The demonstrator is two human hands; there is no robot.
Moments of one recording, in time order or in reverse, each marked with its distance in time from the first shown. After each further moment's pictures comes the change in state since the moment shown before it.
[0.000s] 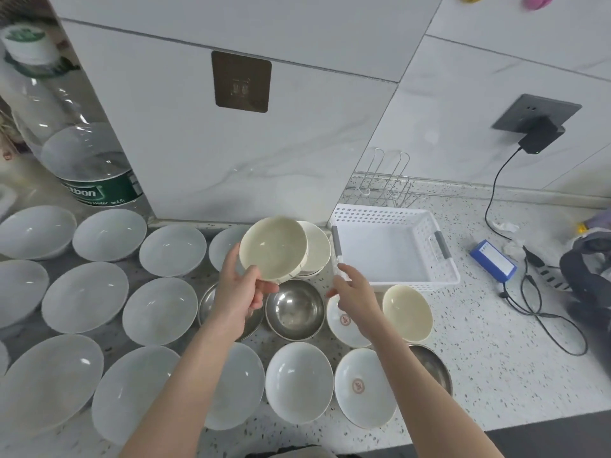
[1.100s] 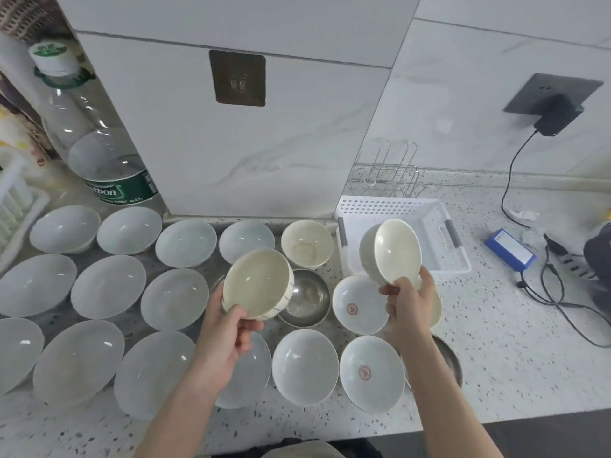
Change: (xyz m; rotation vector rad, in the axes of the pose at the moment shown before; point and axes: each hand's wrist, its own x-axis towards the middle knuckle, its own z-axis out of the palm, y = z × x) left_hand -0.073 -0.029 -0.029 -0.135 0.061 -0.099; right_hand -0.039 0.013 -0.044 0.621 0.412 0.077
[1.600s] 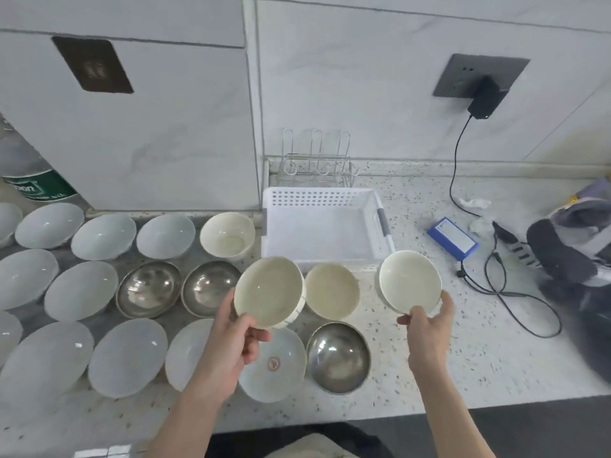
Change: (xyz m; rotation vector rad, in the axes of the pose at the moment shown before) left_hand -0.046 -0.077 0.159 0.061 -0.074 0.022; right_hand 0.082 0.001 -0.189 -0.248 0.108 -0.056
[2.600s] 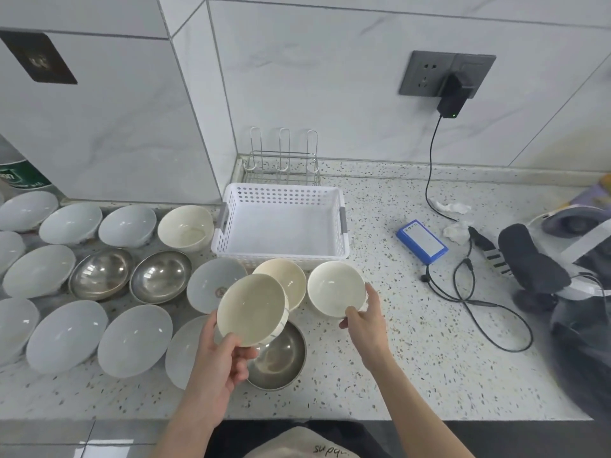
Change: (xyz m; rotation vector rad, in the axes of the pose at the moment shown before) left_hand -0.030 -0.071 0.097 -0.063 0.197 0.004; right_hand 0.068 0.030 -0.025 -0.292 -0.508 -0.107
